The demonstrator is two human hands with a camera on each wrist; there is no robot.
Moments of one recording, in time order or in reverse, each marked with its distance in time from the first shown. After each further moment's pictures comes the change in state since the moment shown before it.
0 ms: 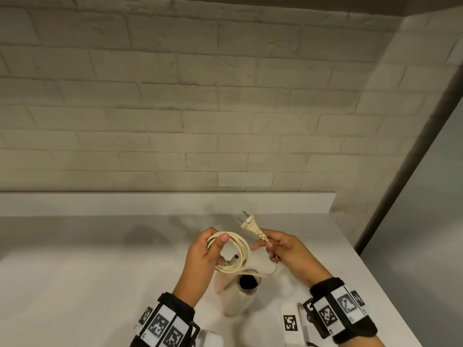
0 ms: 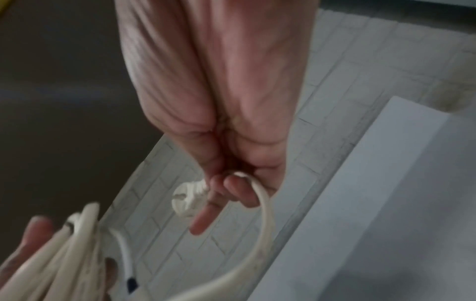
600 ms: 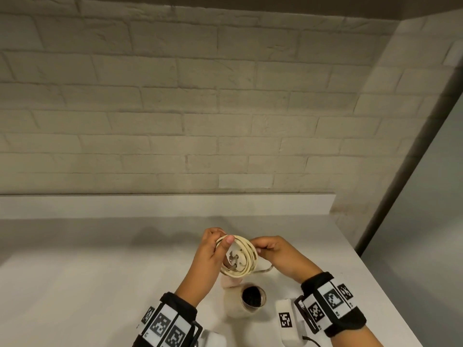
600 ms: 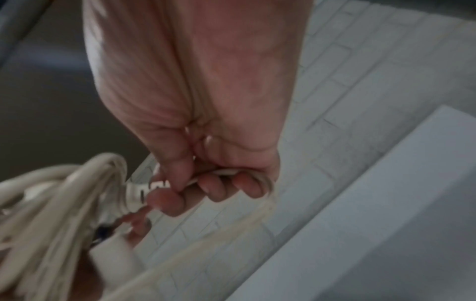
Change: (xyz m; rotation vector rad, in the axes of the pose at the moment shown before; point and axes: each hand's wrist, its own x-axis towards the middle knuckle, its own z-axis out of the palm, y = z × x) left_hand 0.005 -0.008 0.005 0.141 -0.083 0.040; right_hand 0.002 -0.008 0.012 -0.201 -0.202 -0.075
